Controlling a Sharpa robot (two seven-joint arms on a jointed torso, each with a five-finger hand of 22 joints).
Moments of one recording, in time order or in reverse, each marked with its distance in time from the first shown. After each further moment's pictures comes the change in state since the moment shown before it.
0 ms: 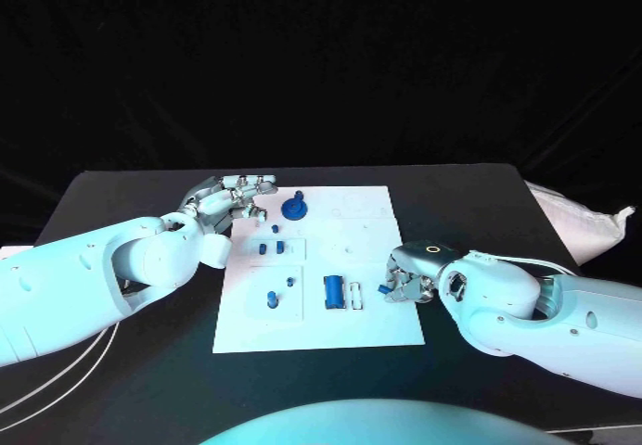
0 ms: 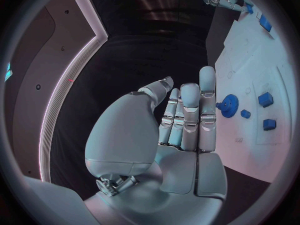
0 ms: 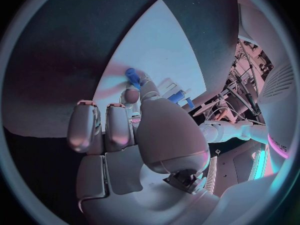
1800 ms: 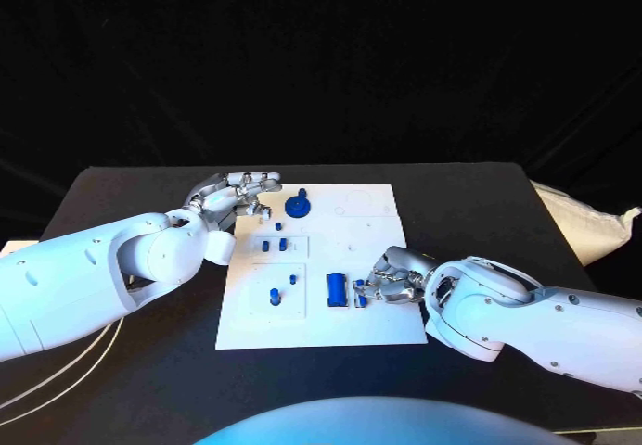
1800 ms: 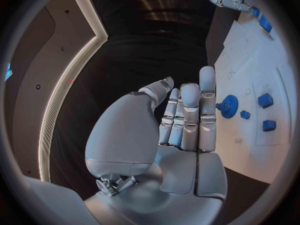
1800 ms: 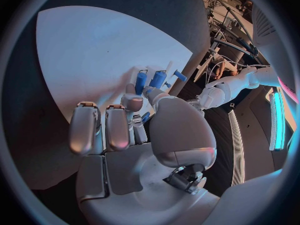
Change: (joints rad) left arm 0.000 0.000 0.000 0.002 0.000 0.000 -0.001; left_hand 0.004 0.004 0.000 0.000 0.000 0.000 0.000 0.000 0.000 0.000 0.000 0.004 0.000 0.000 0.000 0.000 -0.002 0.000 0.000 0.000 0.000 -0.001; right arm 0.000 0.068 -0.011 -0.005 0.470 -0.221 -0.010; right_hand -0.280 -0.108 0.404 0.105 0.127 0.053 -0.017 -0.029 0.022 0.072 -0.011 0.086 0.111 0.004 -0.004 0.024 0.059 0.000 0.015 -0.015 0.012 0.044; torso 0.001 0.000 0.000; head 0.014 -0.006
